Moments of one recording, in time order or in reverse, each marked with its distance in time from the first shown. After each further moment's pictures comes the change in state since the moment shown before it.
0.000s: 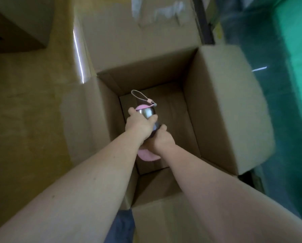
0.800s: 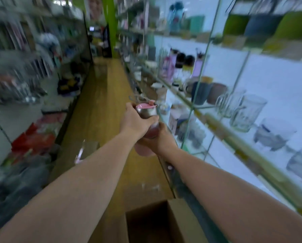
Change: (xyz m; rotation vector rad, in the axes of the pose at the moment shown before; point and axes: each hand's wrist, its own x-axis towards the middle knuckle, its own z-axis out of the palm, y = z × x) left_hand -0.545 0.253 -0.365 -0.233 0.455 1.023; right_hand -0.618 -0.235 -0.164 0.054 0.679 -0.893
